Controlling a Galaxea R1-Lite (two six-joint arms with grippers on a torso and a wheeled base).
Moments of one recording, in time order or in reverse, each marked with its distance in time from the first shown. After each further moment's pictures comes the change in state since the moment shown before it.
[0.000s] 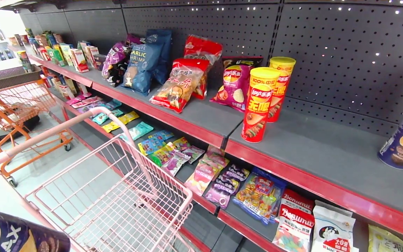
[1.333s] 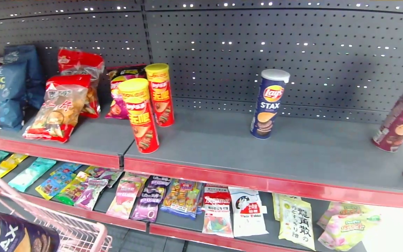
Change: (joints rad) left arm 0.001 0.003 0.004 0.001 0.028 0.141; right arm 0.000 0.000 0.000 0.000 0.000 0.002
